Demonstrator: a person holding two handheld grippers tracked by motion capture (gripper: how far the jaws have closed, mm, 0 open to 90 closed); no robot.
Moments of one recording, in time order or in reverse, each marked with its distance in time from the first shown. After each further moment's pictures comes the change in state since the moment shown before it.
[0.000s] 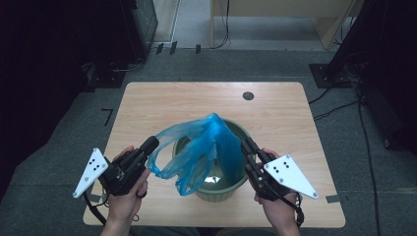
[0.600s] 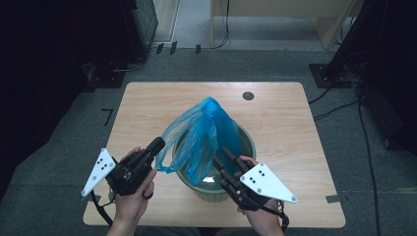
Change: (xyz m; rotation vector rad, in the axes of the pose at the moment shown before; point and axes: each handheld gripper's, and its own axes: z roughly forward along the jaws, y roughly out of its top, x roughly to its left) left arm -0.013 -0.012 0.011 0.025 -0.027 -0.025; right arm 0.043 -0.005 0.003 0.037 0.207 0.006
